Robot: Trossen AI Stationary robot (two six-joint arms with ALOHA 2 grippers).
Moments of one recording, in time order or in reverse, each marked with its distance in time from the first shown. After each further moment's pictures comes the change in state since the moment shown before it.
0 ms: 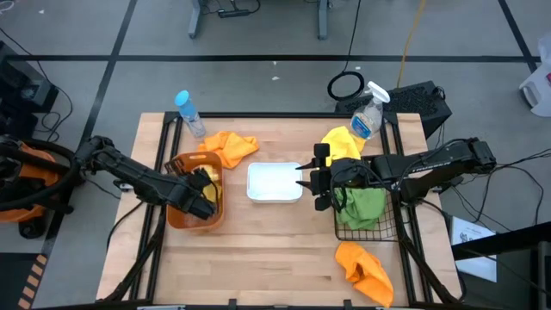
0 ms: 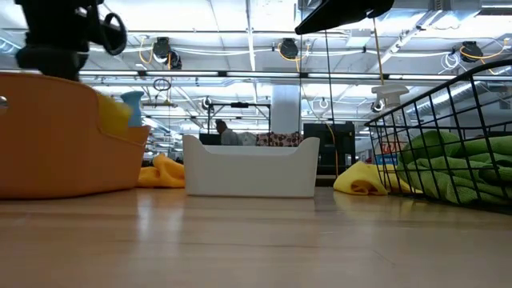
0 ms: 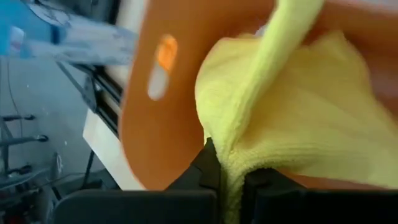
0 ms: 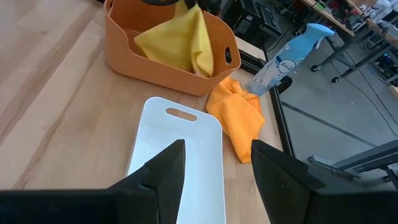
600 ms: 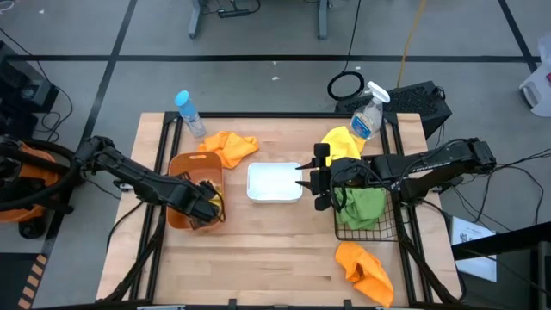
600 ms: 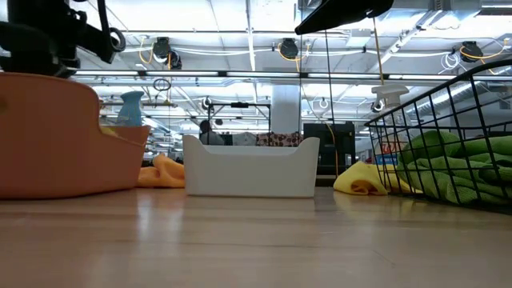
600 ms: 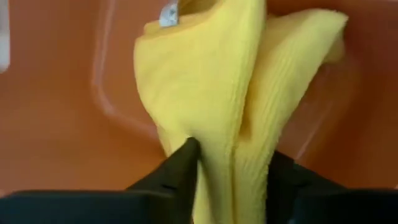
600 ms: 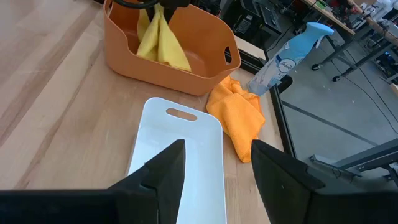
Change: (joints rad) left arm -0.016 0.001 -0.034 0.228 0.333 0.078; right arm -0.001 0.000 0.000 0.000 -0.003 0.007
